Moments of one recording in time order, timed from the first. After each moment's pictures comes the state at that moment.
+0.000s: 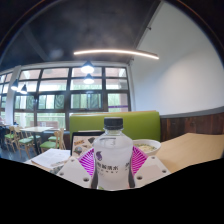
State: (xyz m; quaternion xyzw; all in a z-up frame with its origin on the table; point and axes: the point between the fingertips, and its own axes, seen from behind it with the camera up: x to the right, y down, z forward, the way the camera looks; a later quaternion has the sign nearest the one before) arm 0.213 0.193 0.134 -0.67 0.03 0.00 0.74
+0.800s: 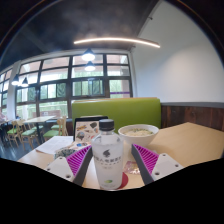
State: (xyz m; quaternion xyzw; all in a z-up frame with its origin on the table) arm 0.186 0.141 0.113 -0.73 0.03 0.01 0.68
